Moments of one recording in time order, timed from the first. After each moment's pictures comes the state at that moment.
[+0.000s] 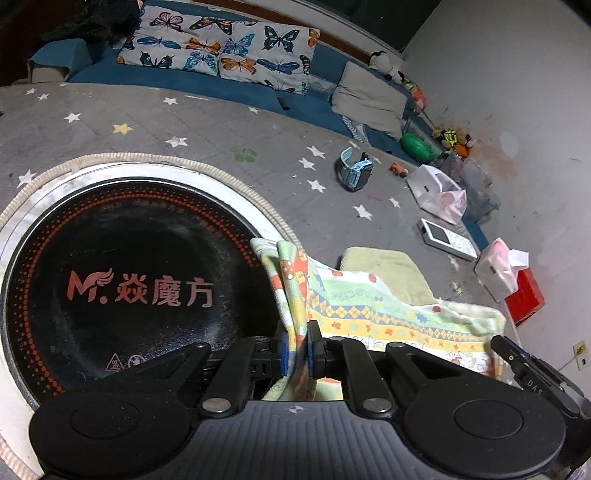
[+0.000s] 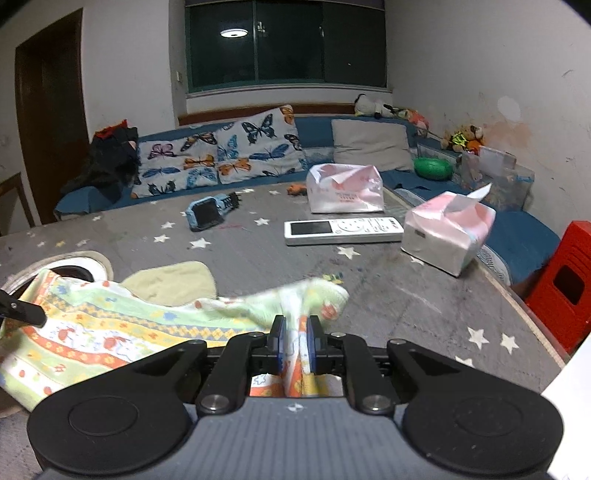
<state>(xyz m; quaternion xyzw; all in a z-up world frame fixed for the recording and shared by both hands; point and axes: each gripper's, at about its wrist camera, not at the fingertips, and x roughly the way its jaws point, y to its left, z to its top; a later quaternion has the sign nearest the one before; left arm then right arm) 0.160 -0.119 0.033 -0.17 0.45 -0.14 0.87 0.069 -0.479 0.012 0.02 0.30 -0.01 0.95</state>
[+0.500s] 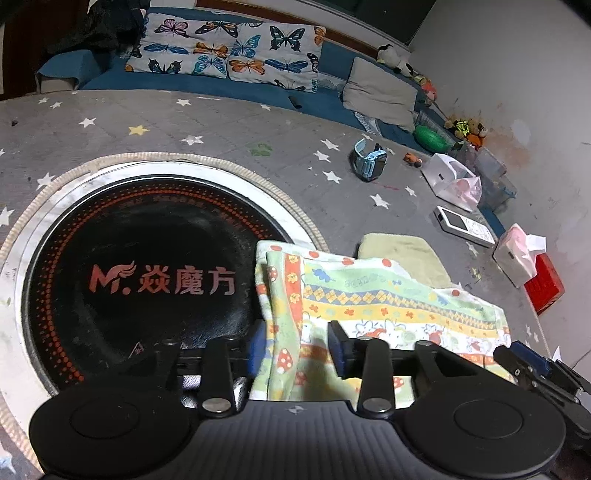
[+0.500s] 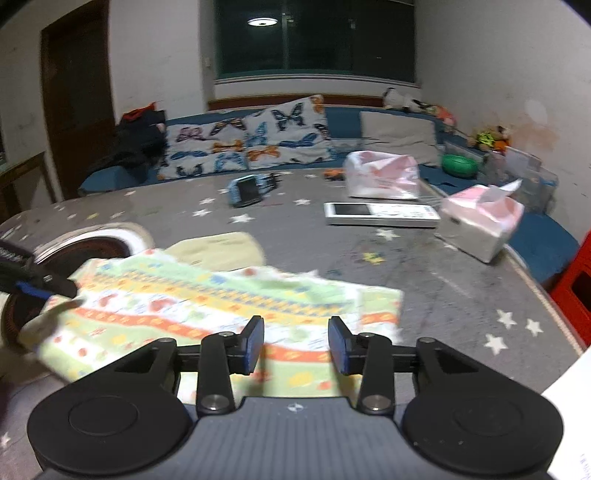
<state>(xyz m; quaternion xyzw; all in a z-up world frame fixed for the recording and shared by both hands) 0.147 -0.119 0.032 -0.14 0.45 -0.11 0.87 0.051 -0.446 0.007 0.00 0.32 0.04 0.95</state>
